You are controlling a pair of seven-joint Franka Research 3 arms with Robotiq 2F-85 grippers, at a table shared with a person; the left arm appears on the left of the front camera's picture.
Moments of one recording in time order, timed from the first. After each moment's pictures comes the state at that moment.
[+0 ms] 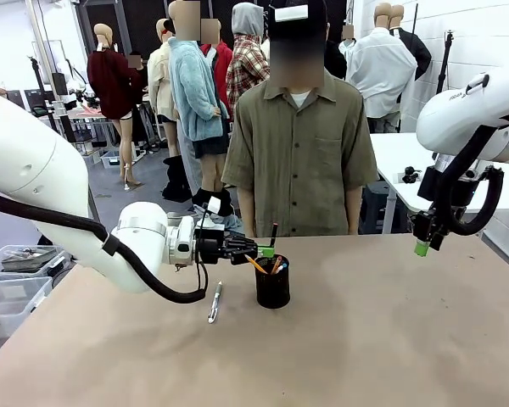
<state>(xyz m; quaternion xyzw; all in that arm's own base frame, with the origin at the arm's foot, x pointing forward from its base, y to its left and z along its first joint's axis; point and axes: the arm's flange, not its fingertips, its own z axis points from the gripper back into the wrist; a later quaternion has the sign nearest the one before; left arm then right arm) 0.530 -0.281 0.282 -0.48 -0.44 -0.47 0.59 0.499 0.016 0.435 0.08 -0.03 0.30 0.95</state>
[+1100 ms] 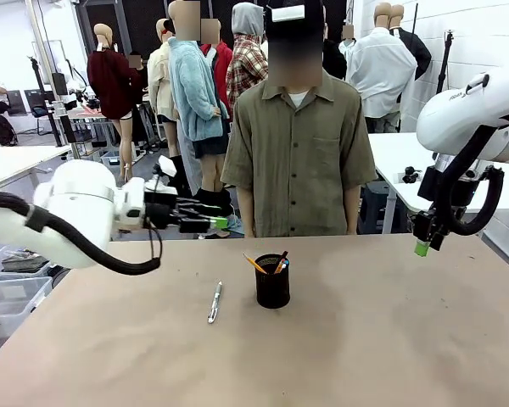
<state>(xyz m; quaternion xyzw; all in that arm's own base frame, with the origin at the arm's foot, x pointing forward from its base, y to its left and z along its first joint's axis) 0.485 -0.172 0.408 -0.30 -0.49 -0.45 0.68 0.499 0.015 0.435 0.08 -0.03 0.30 0.95</state>
